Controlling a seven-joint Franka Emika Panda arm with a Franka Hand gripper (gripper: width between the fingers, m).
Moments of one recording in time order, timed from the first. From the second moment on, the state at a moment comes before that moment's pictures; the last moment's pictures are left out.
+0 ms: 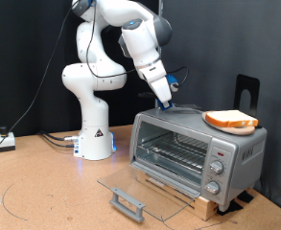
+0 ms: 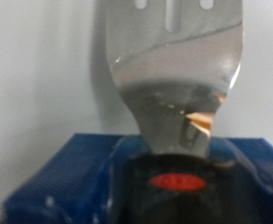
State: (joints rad) arm -0.12 -0.94 0.42 -2.89 0.90 1.98 -0.77
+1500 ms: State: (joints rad) arm -0.39 -0.66 0.21 -2.73 0.78 2.04 -0.92
